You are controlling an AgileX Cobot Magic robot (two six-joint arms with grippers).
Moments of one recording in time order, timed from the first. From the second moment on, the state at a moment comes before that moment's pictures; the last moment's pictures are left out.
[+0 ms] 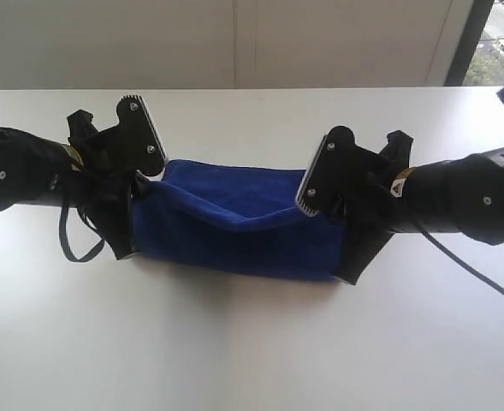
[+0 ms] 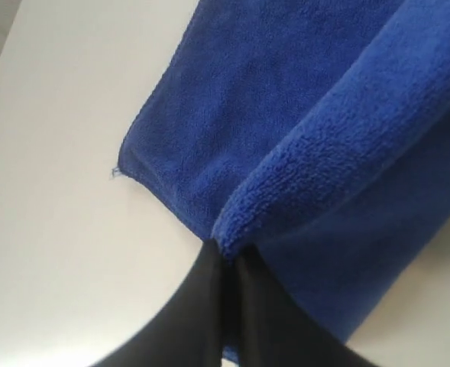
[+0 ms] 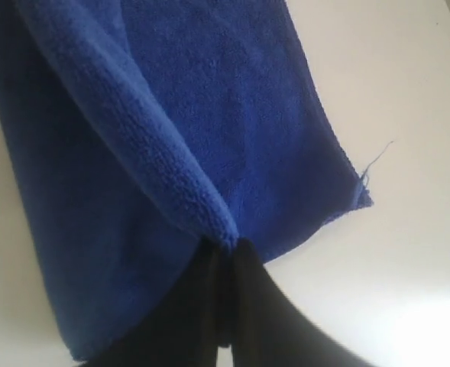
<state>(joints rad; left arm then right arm) -0.52 1.56 -0.81 0.01 0.07 0.76 0.34 1.54 -0.73 0.11 0.07 -0.85</state>
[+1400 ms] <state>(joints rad) -0.72 1.35 -0.80 -0.06 0.56 0.58 0.37 1.04 -0.64 0.04 0.60 -0.81</state>
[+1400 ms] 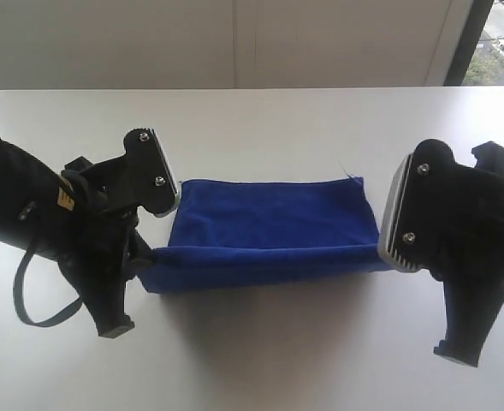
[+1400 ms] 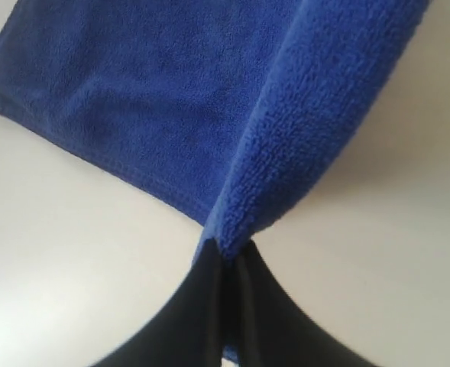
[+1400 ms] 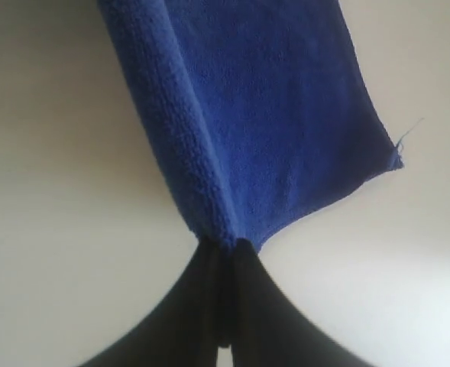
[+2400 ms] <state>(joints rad) -0.60 1.44 -0.82 0.02 0.16 0.52 0.35 1.30 -0.70 -0.23 0.33 -0.47</state>
